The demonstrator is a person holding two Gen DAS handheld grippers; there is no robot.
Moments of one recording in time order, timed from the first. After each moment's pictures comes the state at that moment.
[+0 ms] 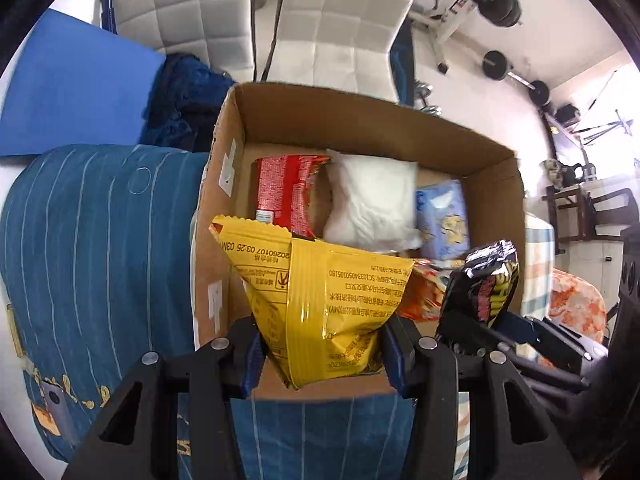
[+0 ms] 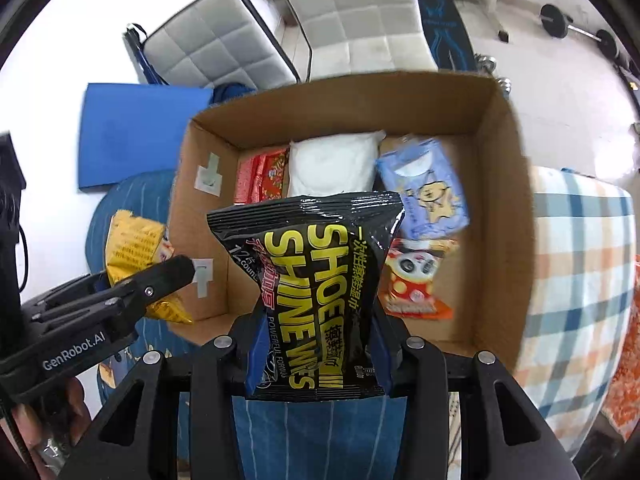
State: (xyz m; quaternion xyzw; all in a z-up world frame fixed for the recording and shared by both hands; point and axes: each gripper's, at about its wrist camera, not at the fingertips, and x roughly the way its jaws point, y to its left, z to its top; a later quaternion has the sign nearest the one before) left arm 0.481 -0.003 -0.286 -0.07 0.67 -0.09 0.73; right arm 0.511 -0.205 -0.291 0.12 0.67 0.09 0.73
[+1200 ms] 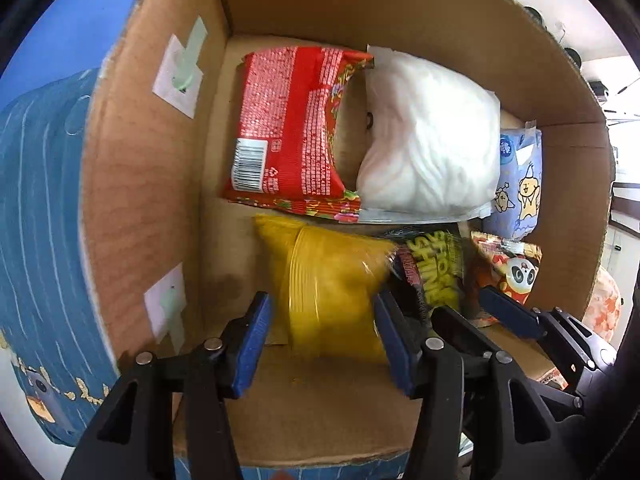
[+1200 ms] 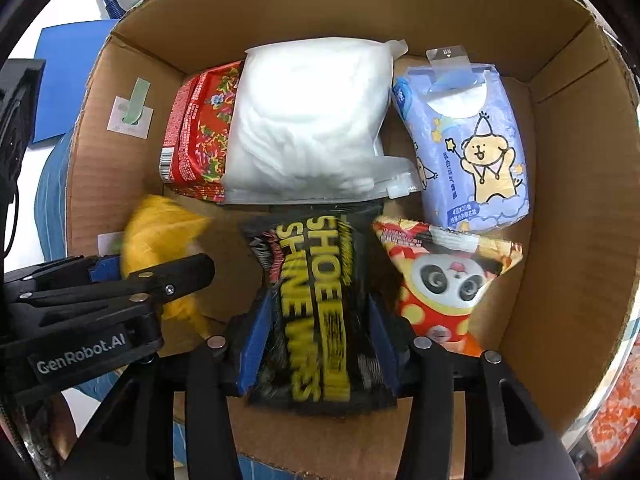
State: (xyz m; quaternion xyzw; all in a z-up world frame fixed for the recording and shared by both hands) left arm 0.488 -0.010 -0.390 -0.07 0.77 -0.07 0.63; right arm 0.528 -0.170 -0.410 0.06 0.74 0.09 0.67
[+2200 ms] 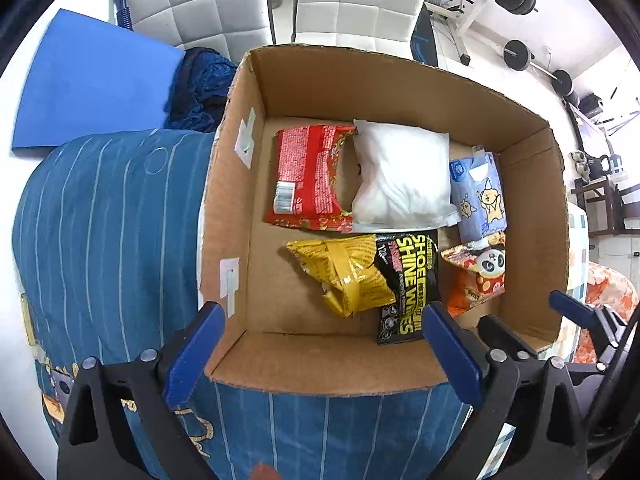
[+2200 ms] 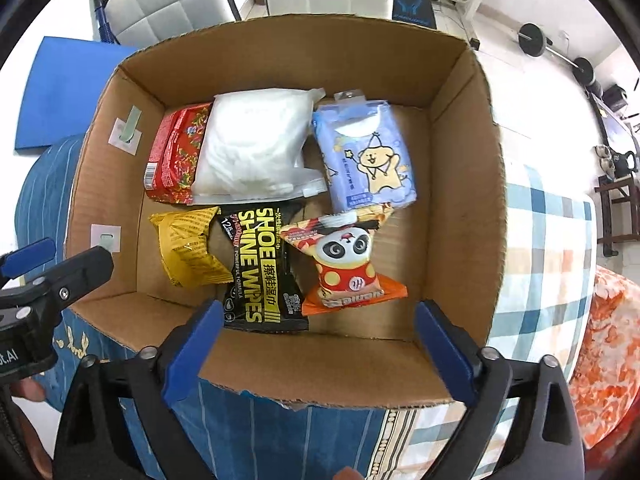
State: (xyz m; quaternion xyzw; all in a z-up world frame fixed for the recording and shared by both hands) left arm 0.455 -0.005 -0.291 -0.03 0.68 -0.04 0.73; right arm 0.484 -0.213 -0.337 0.01 0.68 0.03 0.73
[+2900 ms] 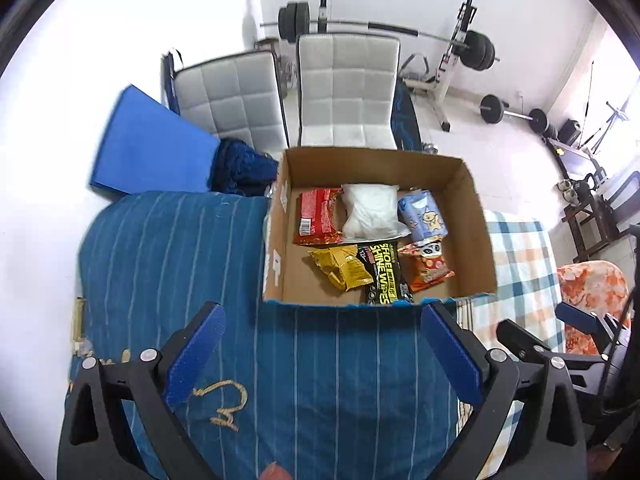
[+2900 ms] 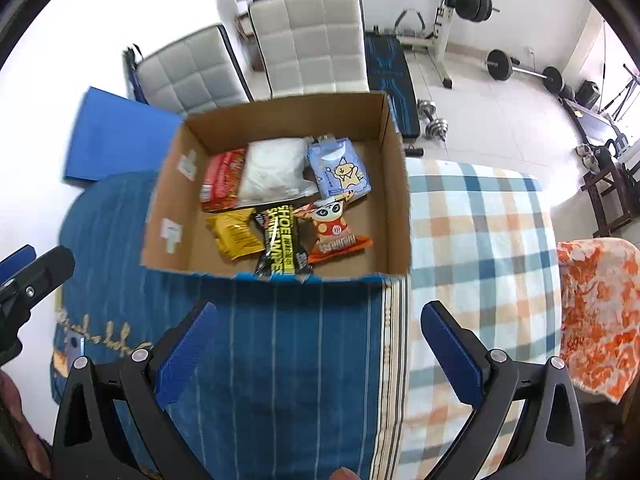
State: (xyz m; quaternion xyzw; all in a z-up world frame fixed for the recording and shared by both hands) left arm 0.328 0.003 -0.145 0.00 0.55 -0.04 0.84; right arm 0.353 -0.238 -0.207 0.06 0.58 0.01 0.81
